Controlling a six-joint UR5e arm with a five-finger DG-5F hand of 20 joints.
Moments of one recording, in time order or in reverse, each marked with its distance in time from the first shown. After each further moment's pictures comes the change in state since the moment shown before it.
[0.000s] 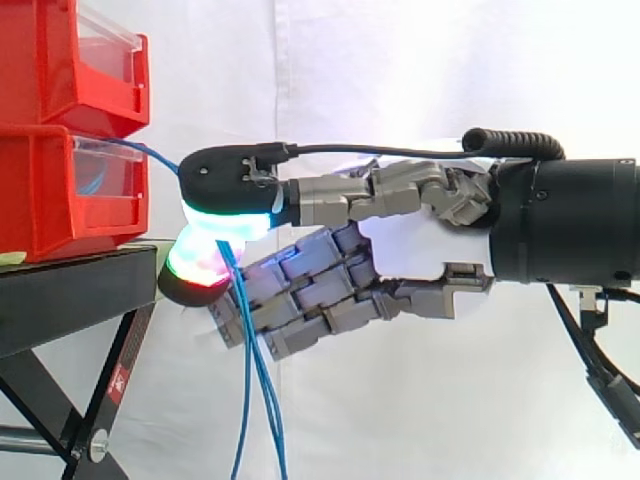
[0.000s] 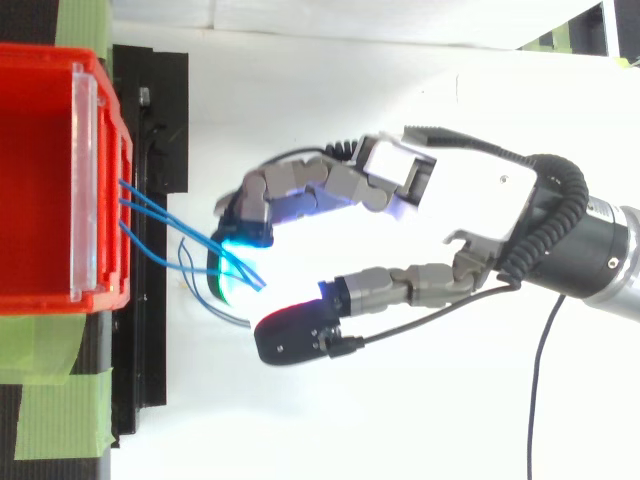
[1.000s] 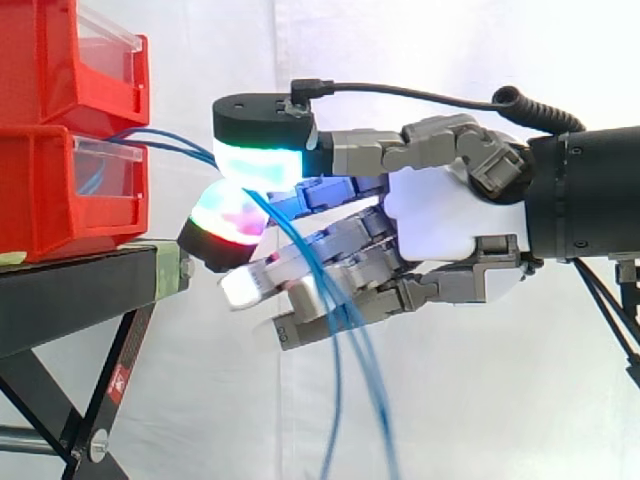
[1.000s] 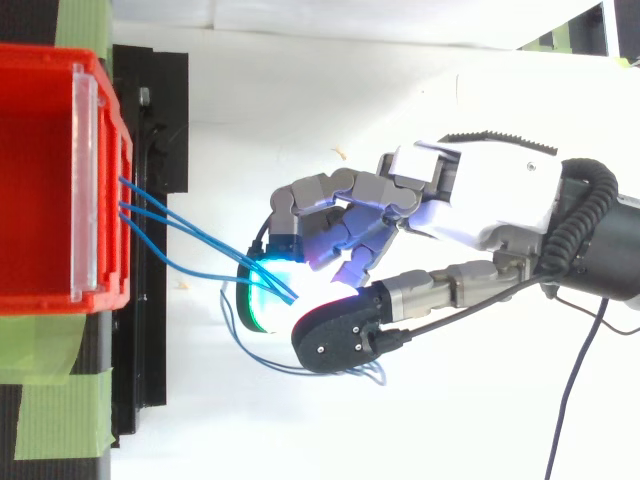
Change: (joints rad) arm 0.002 0.055 -0.001 -0.138 -0.030 0.305
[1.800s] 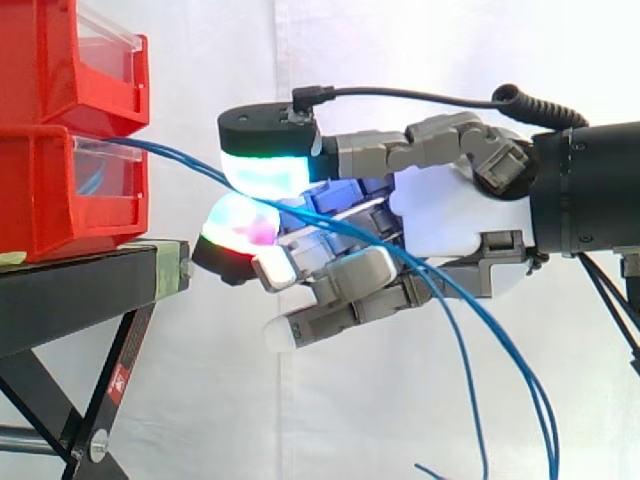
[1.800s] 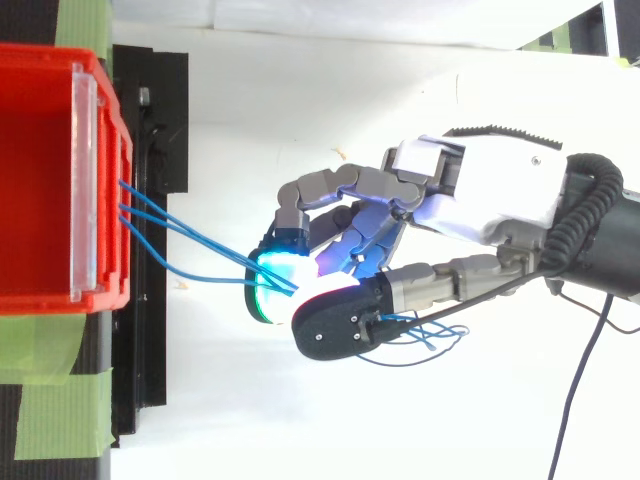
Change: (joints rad) arm -0.003 0.009 0.000 -0.019 0.004 -0.003
